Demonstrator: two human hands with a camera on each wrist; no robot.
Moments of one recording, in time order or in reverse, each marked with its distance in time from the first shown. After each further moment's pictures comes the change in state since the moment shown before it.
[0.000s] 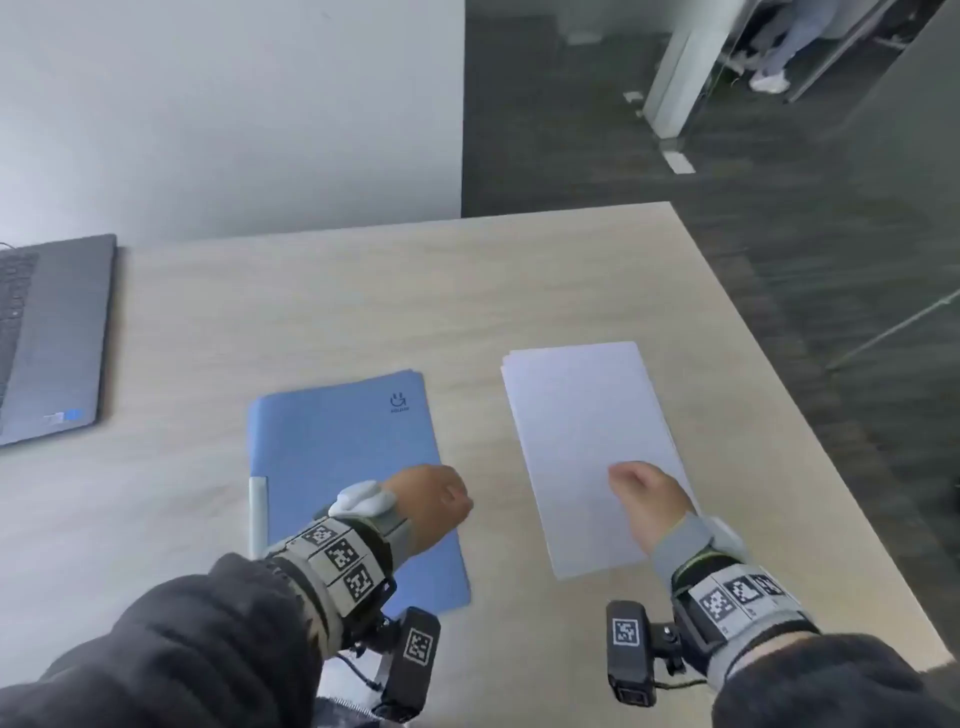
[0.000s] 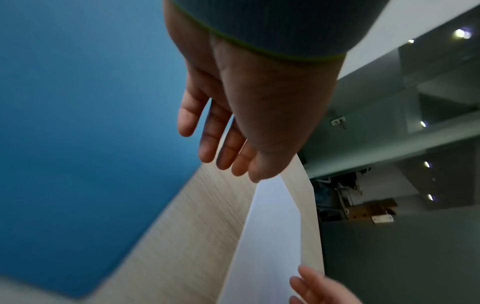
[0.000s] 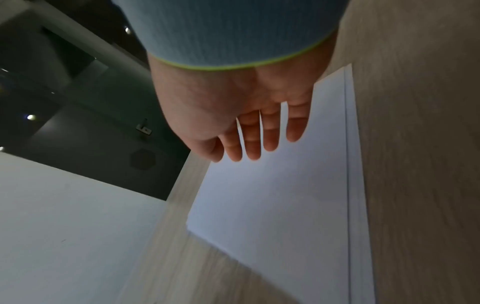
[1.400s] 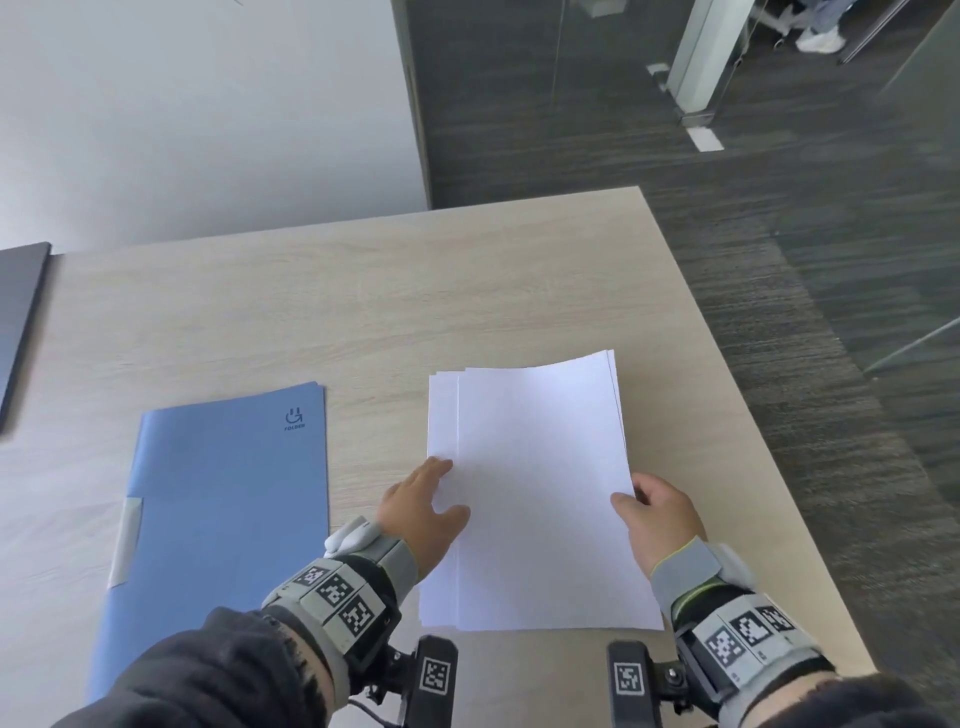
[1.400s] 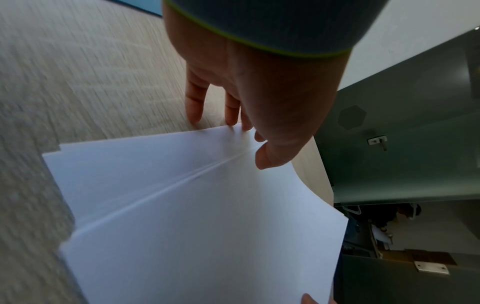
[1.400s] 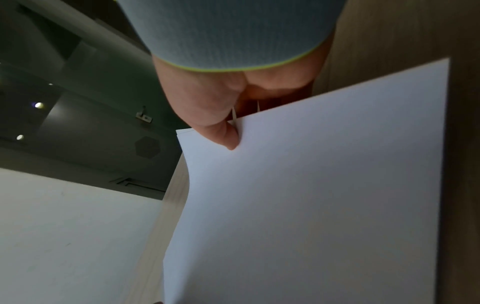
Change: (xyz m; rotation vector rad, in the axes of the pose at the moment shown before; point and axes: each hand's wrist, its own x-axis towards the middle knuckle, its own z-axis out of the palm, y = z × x) left_hand 0.056 0.109 0.086 -0.239 0.186 -0.105; right_hand 0.094 0.073 -0.088 0.164 0.013 -0.043
